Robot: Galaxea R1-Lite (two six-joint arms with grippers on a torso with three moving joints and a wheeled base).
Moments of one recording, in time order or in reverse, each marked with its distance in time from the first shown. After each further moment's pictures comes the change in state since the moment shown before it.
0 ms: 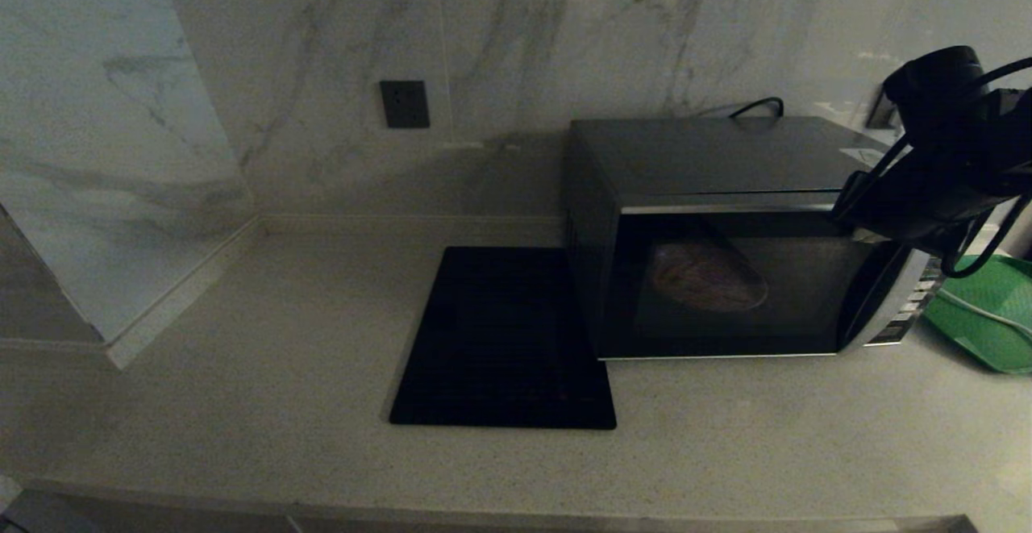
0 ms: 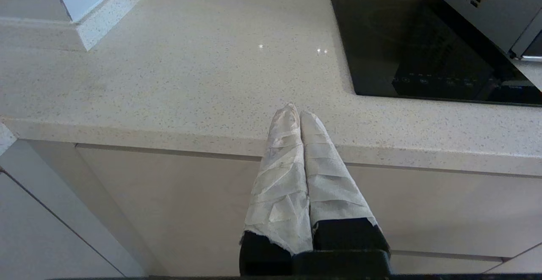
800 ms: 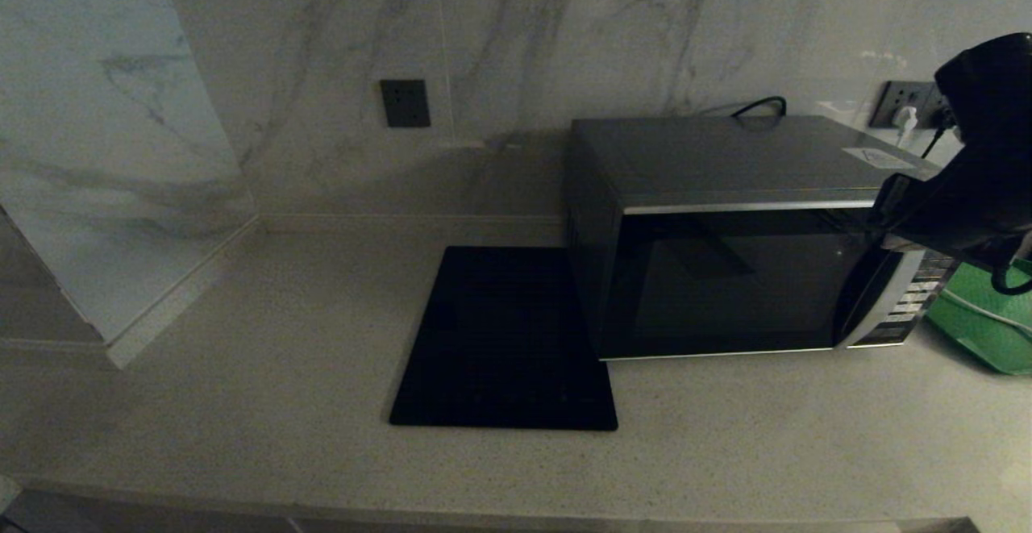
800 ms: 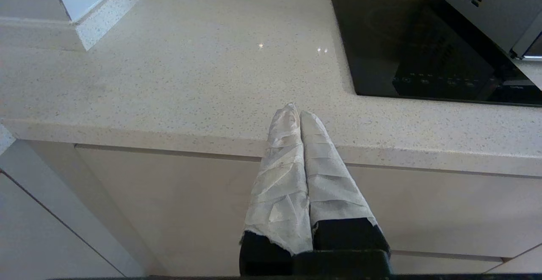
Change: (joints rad) left arm 0.000 0.000 0.000 0.000 0.000 0.000; right arm 0.009 -0.163 0.136 0.060 0.028 -0.001
